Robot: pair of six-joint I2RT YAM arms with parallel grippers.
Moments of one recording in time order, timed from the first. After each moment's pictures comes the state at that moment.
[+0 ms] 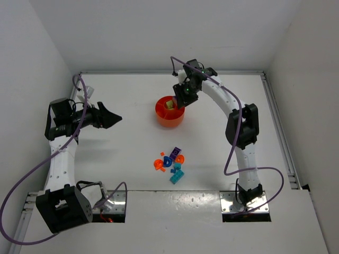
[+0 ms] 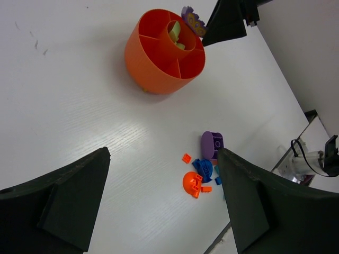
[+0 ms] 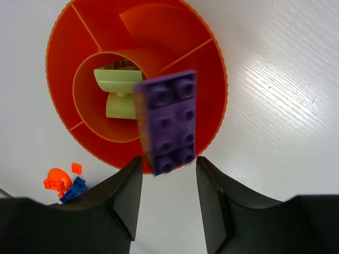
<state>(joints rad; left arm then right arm) 0.33 1.05 0.89 -0.41 1.01 -0.04 0.43 2.22 2.05 -0.95 -0.27 -0.04</state>
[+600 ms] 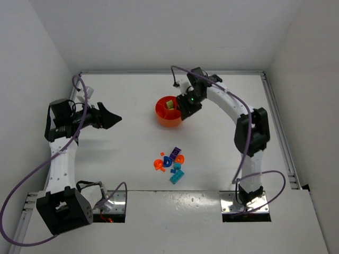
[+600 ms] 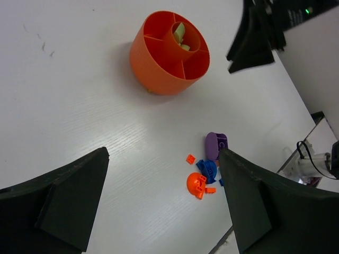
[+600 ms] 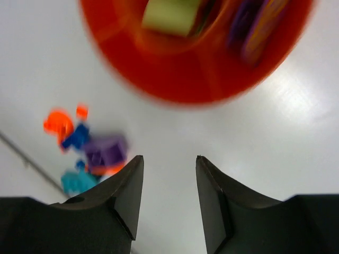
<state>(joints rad) 0.33 1.05 0.89 -0.40 1.00 -0.04 0.43 2.08 1.84 -0.95 -0.34 -0.15</state>
